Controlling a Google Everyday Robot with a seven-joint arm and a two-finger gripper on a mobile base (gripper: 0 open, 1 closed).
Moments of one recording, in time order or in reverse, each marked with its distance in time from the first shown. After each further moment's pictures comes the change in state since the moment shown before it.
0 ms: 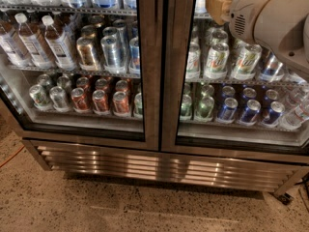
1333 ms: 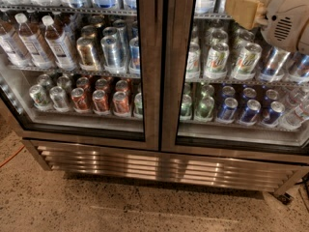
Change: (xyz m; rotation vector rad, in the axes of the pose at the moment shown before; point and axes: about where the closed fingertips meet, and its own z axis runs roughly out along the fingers) arm -0.007 -0.007 -0.057 -0.129 -0.041 0.129
